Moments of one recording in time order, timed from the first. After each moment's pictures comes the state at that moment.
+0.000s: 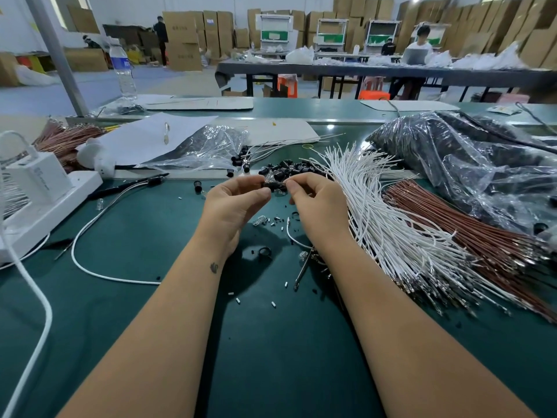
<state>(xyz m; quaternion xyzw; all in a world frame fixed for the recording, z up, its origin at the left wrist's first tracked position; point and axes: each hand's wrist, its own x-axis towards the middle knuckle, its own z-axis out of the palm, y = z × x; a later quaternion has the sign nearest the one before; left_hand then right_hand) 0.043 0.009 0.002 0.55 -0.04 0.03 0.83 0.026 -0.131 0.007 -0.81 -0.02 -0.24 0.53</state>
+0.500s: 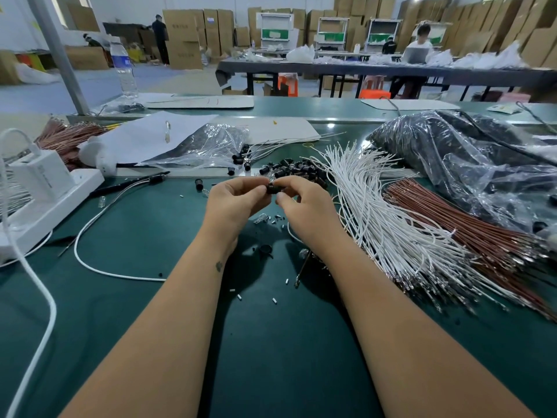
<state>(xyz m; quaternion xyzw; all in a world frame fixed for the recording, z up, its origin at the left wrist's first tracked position) 0.040 0.007 0.002 0.63 -0.04 0.07 0.77 0.023 -0.128 0.006 -0.86 -0.11 -0.19 0.46</state>
